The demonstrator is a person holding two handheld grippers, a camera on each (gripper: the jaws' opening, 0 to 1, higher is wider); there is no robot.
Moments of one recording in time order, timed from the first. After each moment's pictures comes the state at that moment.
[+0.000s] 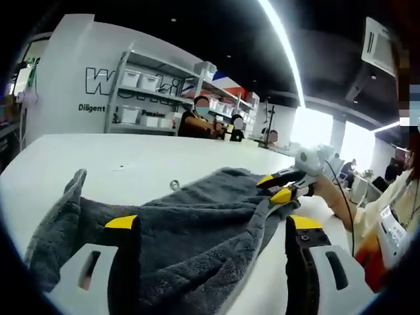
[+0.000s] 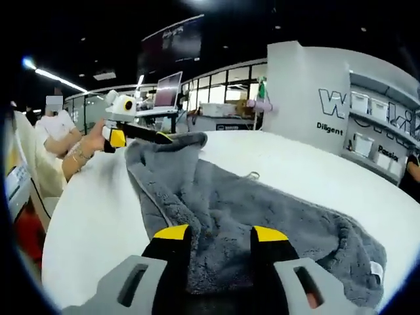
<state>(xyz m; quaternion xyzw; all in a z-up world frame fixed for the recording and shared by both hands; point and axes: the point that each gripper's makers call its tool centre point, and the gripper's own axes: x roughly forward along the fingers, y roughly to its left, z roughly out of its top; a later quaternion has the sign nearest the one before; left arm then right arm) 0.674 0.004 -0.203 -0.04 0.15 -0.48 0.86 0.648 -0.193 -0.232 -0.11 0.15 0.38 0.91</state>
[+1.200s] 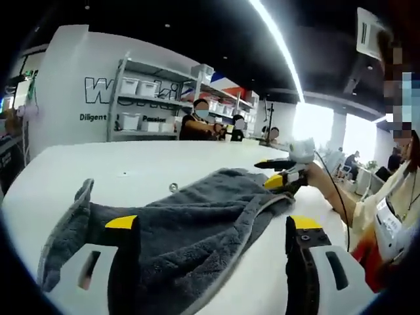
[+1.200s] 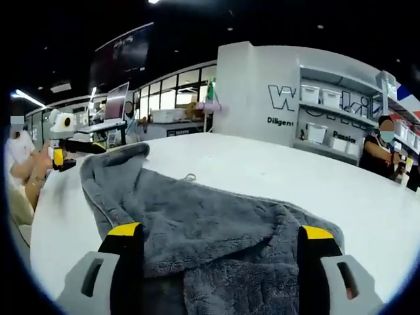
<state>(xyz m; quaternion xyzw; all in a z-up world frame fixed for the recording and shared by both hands) 0.638 0.013 -0.191 0.00 0.14 -0.47 0.87 0.682 -0.273 -0.217 -0.07 0.16 0.23 0.96</state>
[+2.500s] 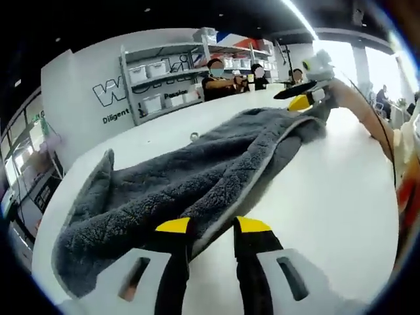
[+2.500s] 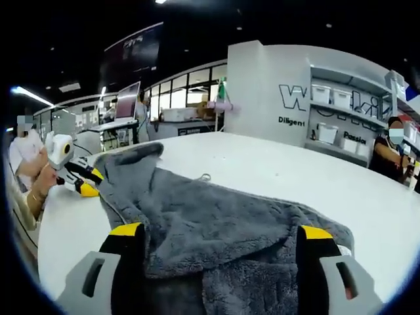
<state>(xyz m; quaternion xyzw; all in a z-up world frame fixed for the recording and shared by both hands) 0.632 0.039 -0.264 0.19 0.18 -0.35 0.90 0.671 -0.254 -0.218 -0.07 0.17 0.26 0.95</state>
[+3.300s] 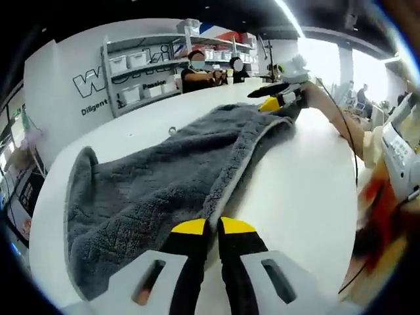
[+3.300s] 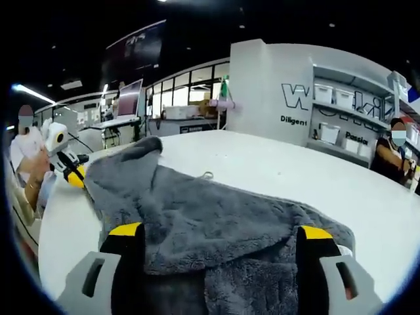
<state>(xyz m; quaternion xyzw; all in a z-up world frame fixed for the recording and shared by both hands) 0.577 0.056 -0.245 0.17 0.24 -0.42 0.86 0.668 -0.251 -0.219 -0.08 0.17 0.27 0.94</state>
